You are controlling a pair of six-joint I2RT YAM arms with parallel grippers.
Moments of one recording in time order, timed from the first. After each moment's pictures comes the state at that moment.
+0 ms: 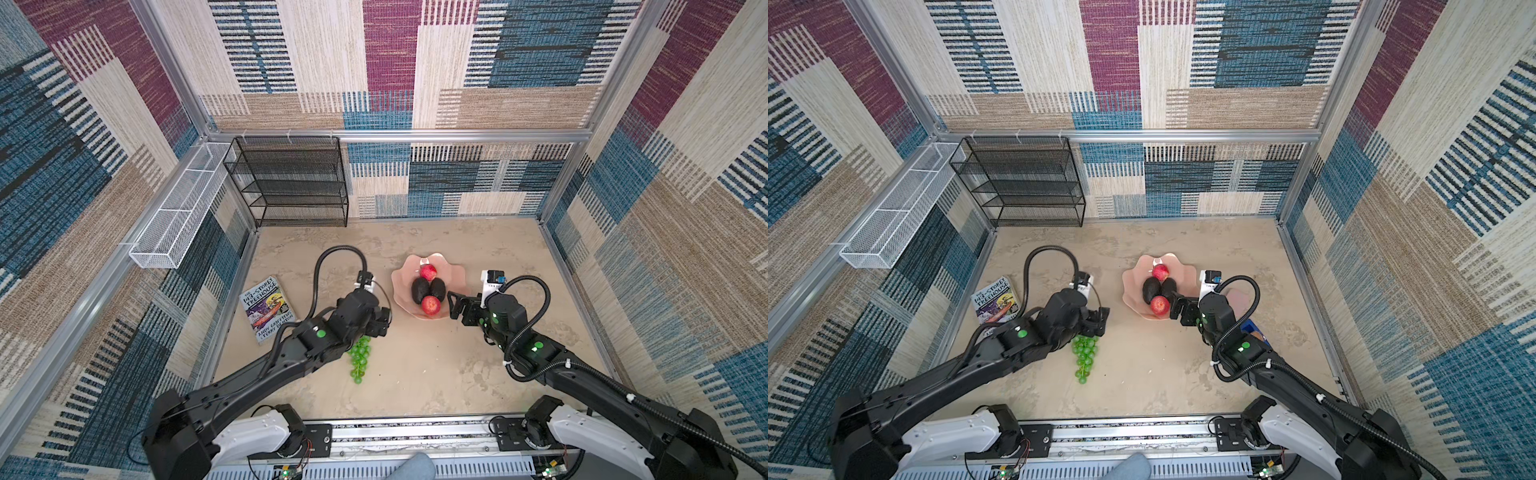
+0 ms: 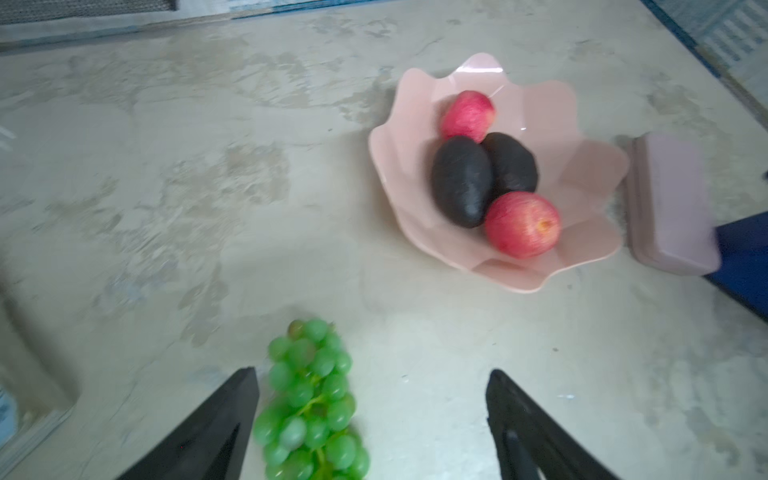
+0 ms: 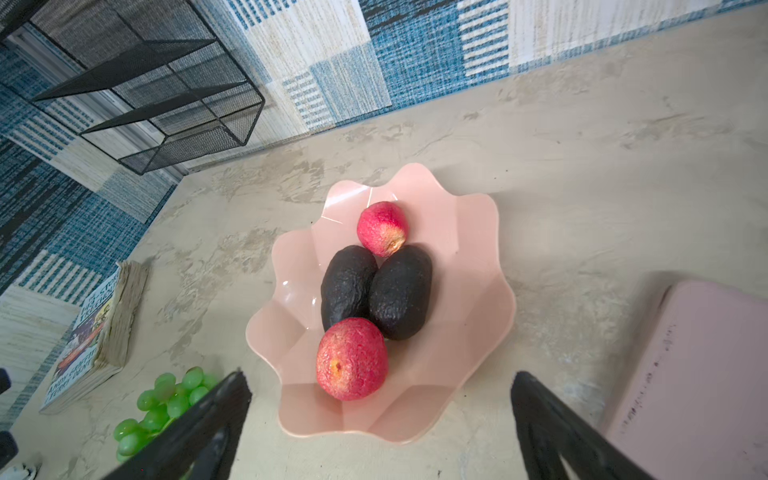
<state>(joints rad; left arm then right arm) -0.82 1.03 0.76 -0.47 -0.40 -0.43 0.62 0.96 0.52 0.02 0.24 0.52</state>
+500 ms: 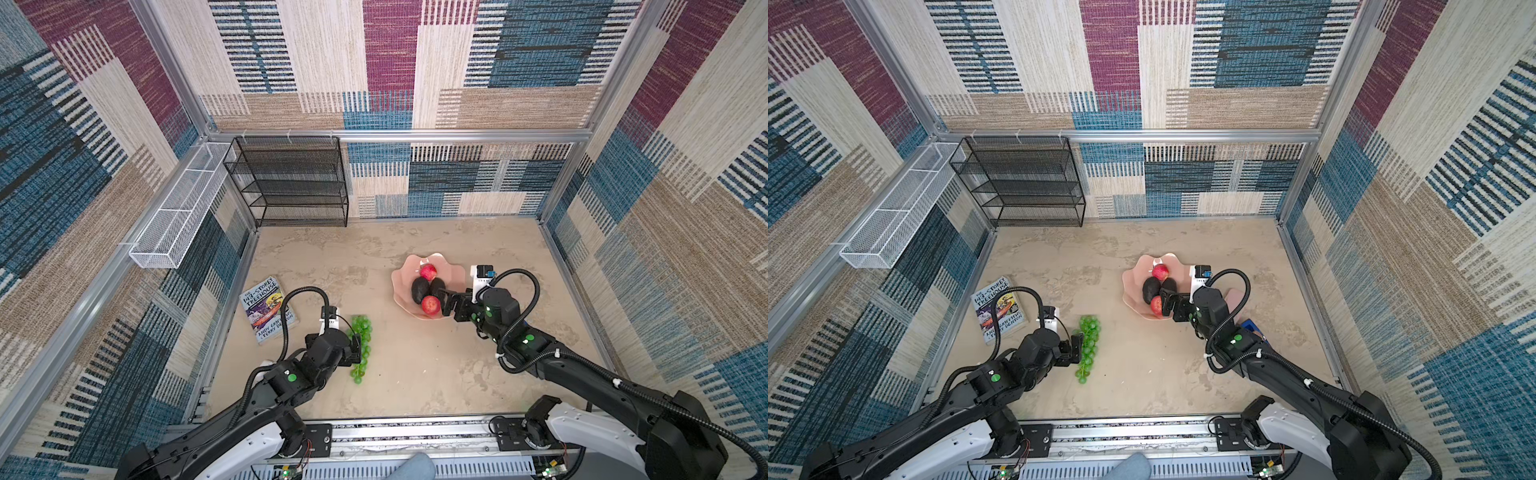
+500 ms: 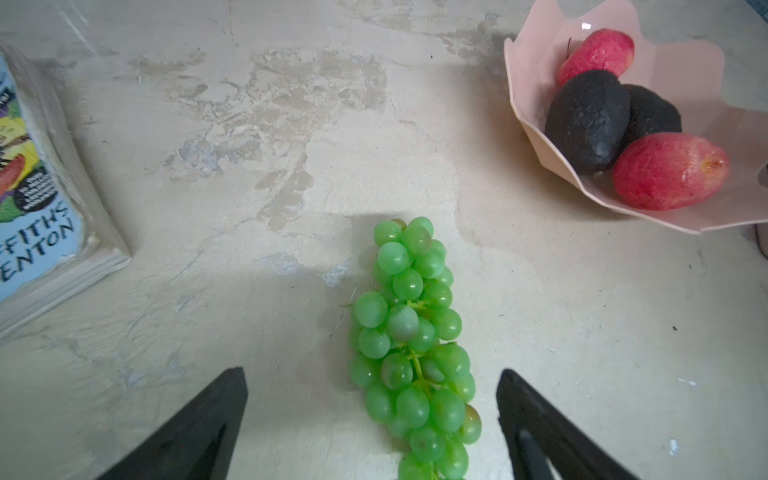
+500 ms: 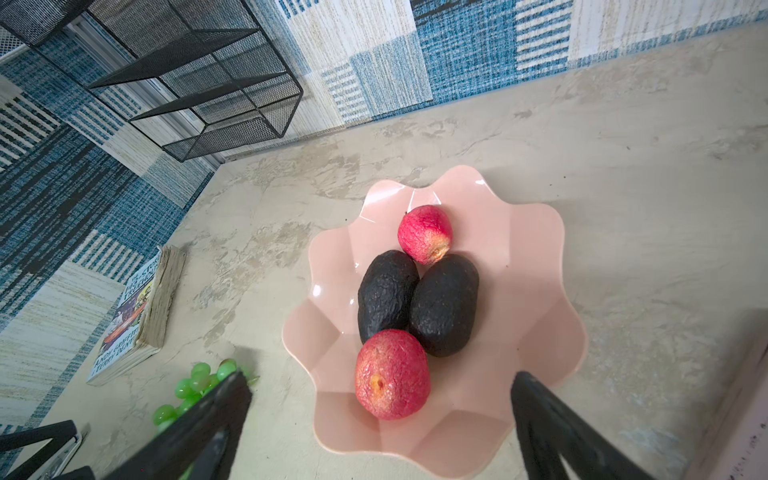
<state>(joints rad) -0.78 0.80 0.43 -0.40 -0.43 -0.55 0.62 1.04 0.56 0.09 0.16 0.51</state>
